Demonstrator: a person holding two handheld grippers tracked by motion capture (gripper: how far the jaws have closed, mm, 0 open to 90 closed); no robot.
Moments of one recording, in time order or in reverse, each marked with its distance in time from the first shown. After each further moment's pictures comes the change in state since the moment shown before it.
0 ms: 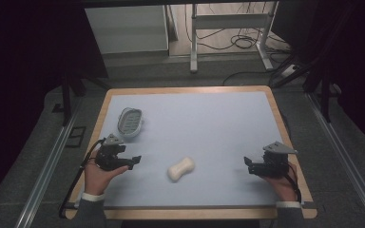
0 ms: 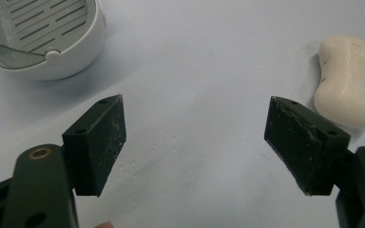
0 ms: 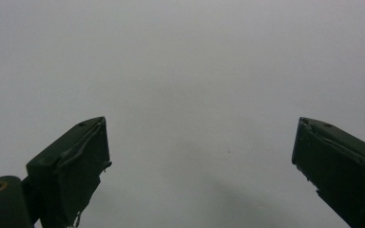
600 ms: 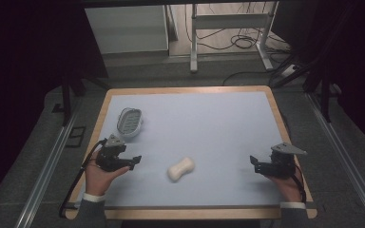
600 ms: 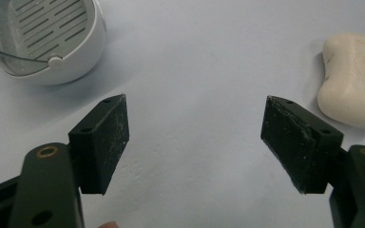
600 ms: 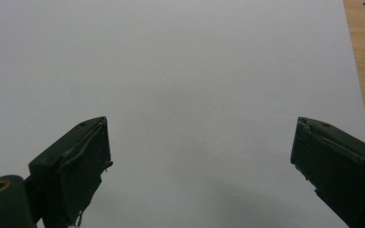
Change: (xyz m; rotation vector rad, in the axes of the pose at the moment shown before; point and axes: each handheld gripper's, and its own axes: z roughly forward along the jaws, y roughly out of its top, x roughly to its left) left arm -0.005 0.003 -0.001 -0.010 0.038 0.010; right arm -0.015 -0.006 -0.008 -0.019 -0.012 0.060
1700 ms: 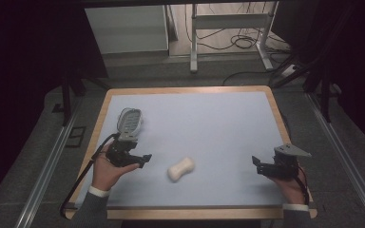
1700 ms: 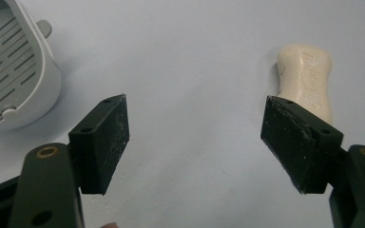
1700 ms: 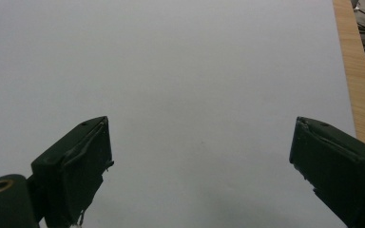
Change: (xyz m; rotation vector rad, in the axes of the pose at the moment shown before) left arm -0.029 0.035 -0.001 0.066 -0.054 0.117; right arm -0.001 0.000 -0.011 -0.022 -0.001 -0.001
